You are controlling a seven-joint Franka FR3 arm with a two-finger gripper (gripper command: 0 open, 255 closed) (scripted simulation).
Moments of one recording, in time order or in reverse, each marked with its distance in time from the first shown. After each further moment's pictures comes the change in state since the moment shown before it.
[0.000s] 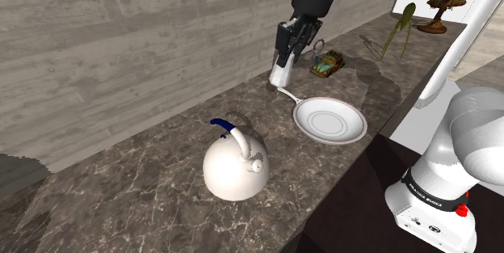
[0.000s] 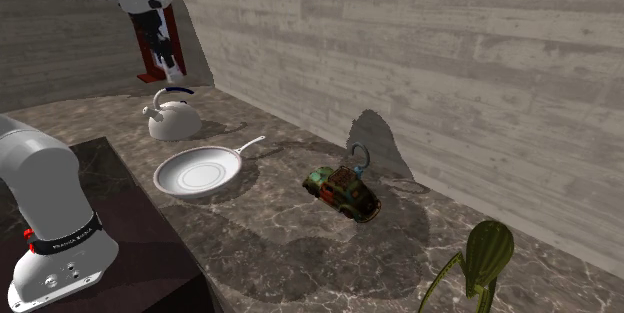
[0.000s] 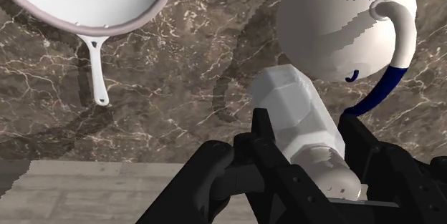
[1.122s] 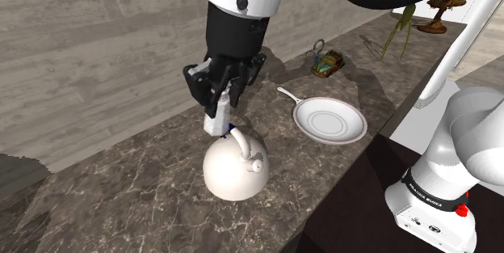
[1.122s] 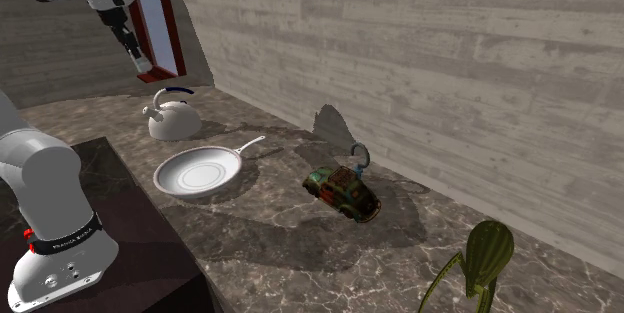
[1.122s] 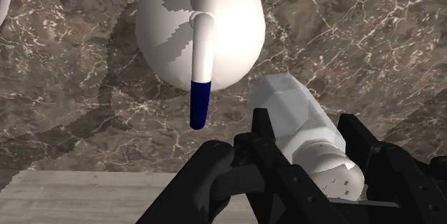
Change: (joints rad) arm 0.040 0.328 0.377 0.309 -0.059 0.041 0.446
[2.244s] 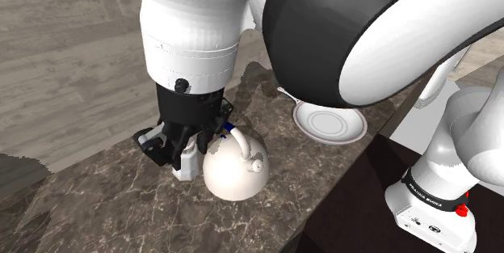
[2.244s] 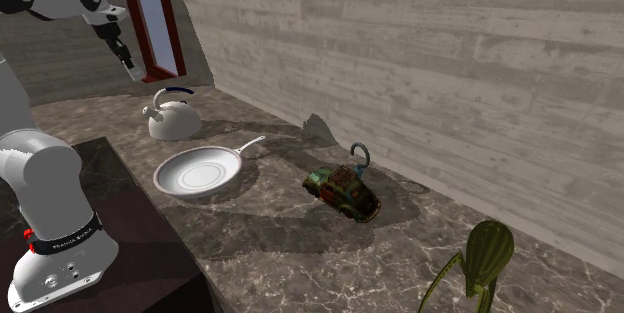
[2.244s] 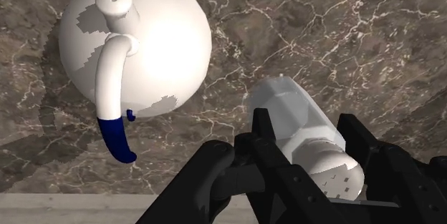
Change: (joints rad) arm 0.018 0.226 0.148 0.088 -0.166 0.095 0.235
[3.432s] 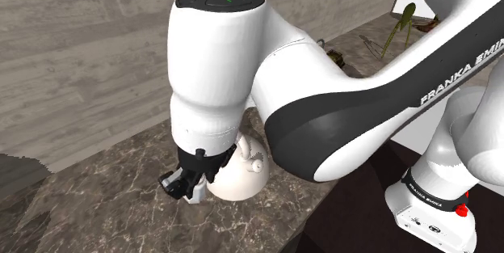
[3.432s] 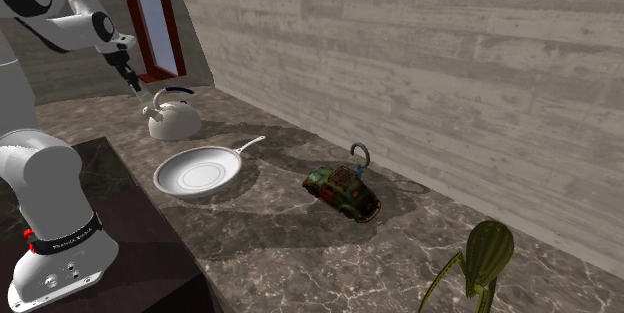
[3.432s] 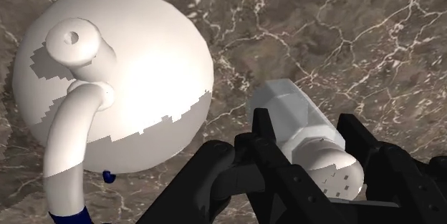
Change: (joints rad) arm 0.001 0.084 0.010 -0.165 -0.093 0.223 0.082
